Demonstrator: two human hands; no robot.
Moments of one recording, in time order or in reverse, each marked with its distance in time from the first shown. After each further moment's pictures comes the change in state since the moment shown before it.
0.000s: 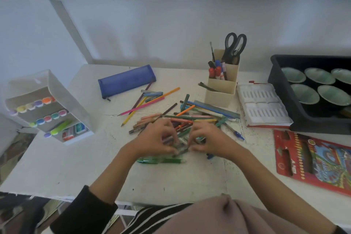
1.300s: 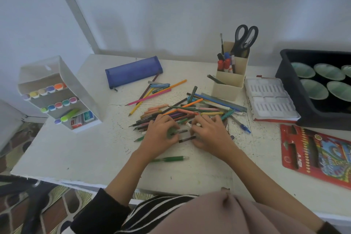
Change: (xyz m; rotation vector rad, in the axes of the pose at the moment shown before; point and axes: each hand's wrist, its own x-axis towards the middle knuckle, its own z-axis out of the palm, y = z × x) left_hand -0.015 -0.011 0.041 0.090 0.388 -0.065; right_hand 0.005 0.000 0.042 -0.591 0.342 -0.120
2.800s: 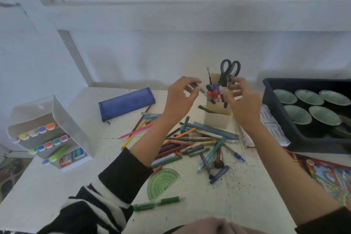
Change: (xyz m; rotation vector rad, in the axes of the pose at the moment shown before) left_hand 0.158 0.084 -0.059 -0.431 0.454 0.216; right_hand 0.070 0.108 -0.094 0.377 0.582 0.611
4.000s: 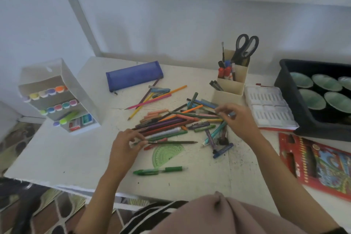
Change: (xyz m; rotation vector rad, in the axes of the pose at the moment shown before) left_hand -0.212 -0.066 -0.114 0.339 -0.098 -0.518; right_hand -0.086 0.024 0.010 0.089 -0.514 -0.007
